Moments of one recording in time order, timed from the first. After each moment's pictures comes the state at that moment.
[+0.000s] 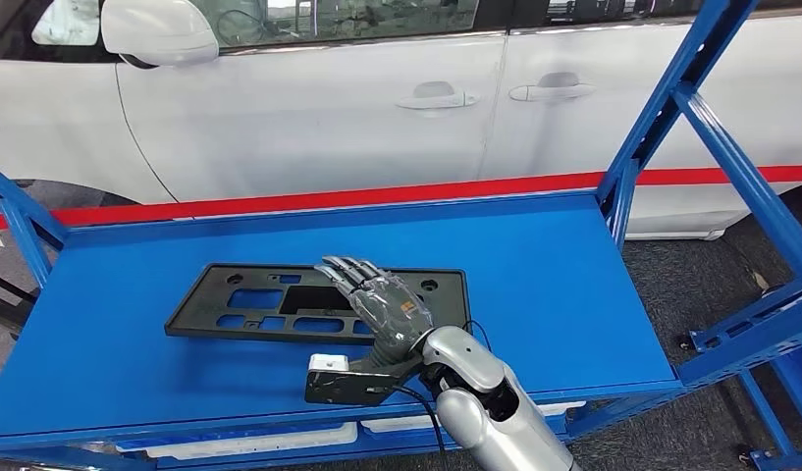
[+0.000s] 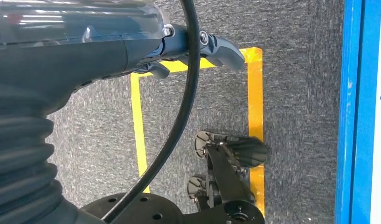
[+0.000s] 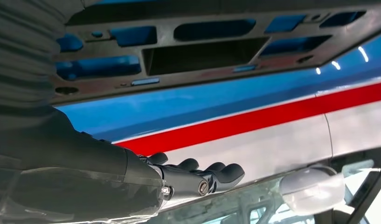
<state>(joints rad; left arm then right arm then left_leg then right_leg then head) -0.10 -0.14 1.28 -0.25 -1.21 0.03 -0.25 -0.35 0.15 0.61 -1.53 0.93 0.10 -0.01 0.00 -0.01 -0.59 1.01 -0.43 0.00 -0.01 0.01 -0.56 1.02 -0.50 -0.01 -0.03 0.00</state>
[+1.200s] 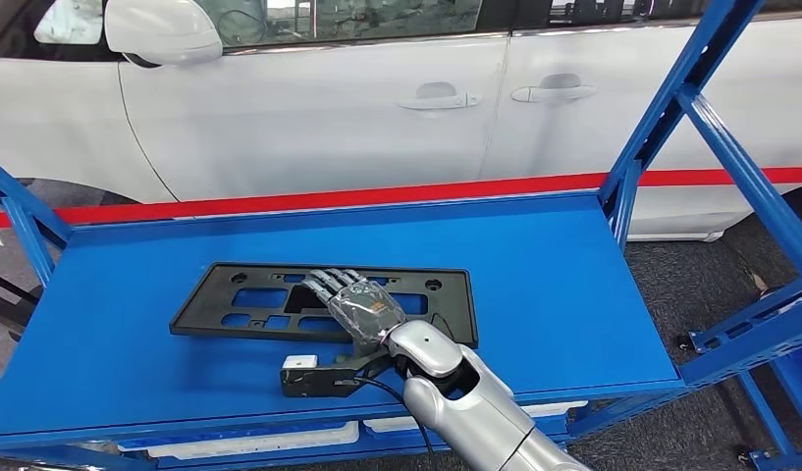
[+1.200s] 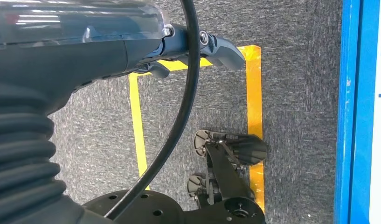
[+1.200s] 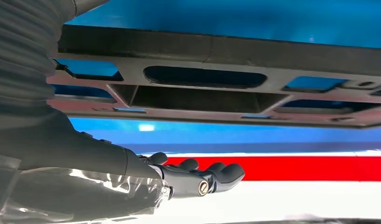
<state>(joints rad) -0.10 -0.14 1.28 -0.25 -1.22 0.03 -0.25 -0.50 0.22 0.71 -1.18 1.03 0.04 0.04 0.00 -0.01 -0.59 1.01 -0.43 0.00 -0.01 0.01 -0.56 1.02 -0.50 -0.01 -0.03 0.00</state>
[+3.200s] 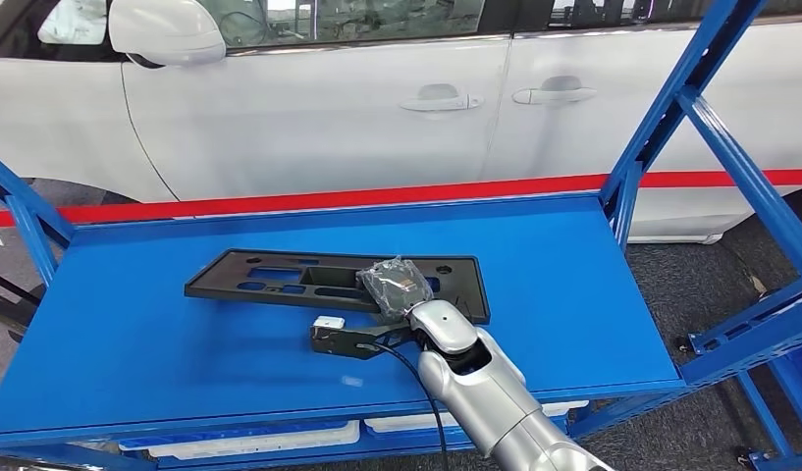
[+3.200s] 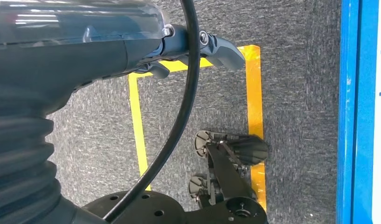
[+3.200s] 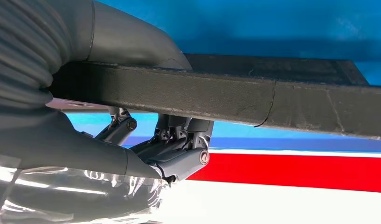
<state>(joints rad) -0.10 -0.14 1.27 -0.25 -1.23 0.03 -0.25 -0.54 0.25 0.53 -1.03 1.19 0.01 0.06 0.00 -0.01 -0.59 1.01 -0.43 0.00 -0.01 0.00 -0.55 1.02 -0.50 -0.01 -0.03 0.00</state>
